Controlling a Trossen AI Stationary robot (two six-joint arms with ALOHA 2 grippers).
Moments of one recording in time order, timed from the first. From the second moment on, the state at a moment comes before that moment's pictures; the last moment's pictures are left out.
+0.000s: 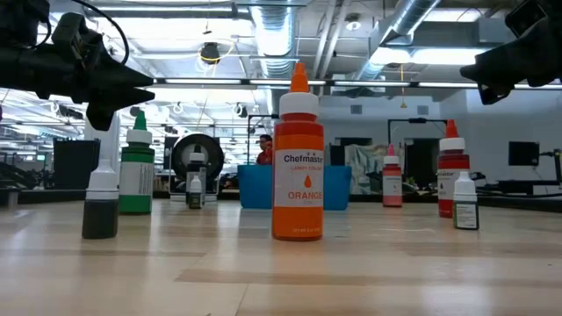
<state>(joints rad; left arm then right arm) 0.03 0.07 0.01 0.06 -0.27 -0.40 0.25 0.00 0.16 -0.28 0.18 0.08</state>
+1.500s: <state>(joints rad) 0.03 0.07 0.01 0.06 -0.27 -0.41 0.25 0.00 0.16 -0.28 0.19 -0.23</state>
